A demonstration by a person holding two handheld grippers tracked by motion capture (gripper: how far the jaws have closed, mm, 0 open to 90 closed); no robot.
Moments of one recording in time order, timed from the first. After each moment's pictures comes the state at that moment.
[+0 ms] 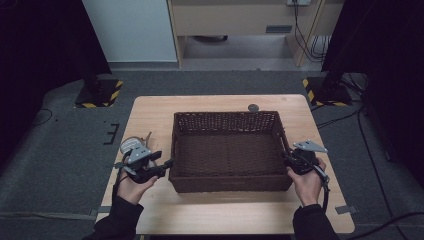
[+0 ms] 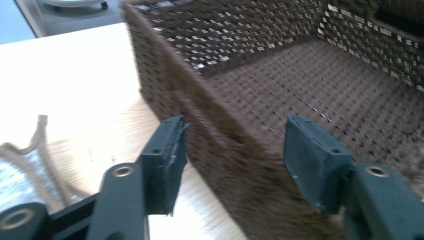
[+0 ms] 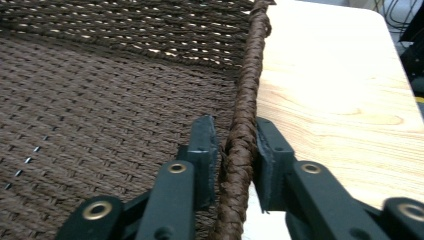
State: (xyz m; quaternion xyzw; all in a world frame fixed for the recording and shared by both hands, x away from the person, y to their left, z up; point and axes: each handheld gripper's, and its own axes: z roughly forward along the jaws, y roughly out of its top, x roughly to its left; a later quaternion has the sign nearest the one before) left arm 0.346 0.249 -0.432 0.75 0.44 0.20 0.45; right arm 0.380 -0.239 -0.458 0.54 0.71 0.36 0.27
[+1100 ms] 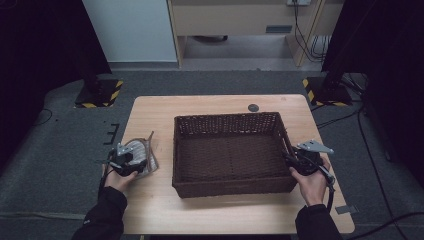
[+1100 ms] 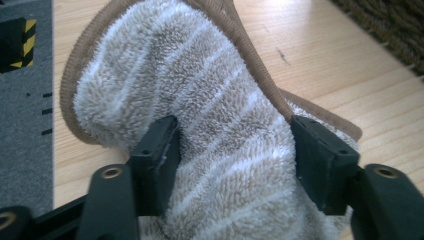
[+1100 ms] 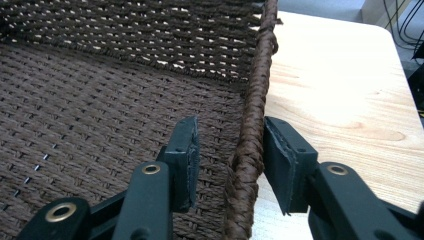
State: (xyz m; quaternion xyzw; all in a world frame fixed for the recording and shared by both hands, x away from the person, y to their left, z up) left arm 0.395 0.324 -0.509 0.76 0.53 0.23 0.30; right arm 0.379 -0.251 -0.456 0.51 0.72 0.38 0.27
